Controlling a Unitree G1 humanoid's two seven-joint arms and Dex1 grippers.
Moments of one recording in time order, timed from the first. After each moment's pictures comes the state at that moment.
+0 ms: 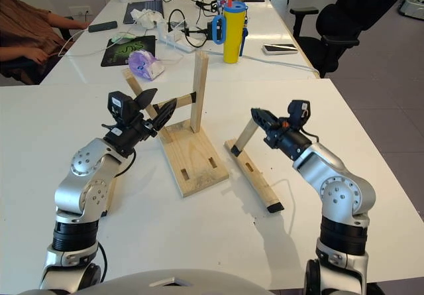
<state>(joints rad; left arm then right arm) -0.22 0.24 0.01 -0.33 -0.35 0.36 -0.39 -0.18 -0.38 -0.30 -0.35 0.91 0.87 0.25</state>
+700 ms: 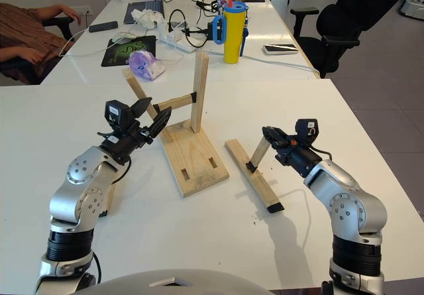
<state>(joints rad) -0.16 0.28 0.01 -0.37 -0.35 0.39 -0.38 -0.07 -0.43 -0.30 -0.36 0.79 0.80 0.31</state>
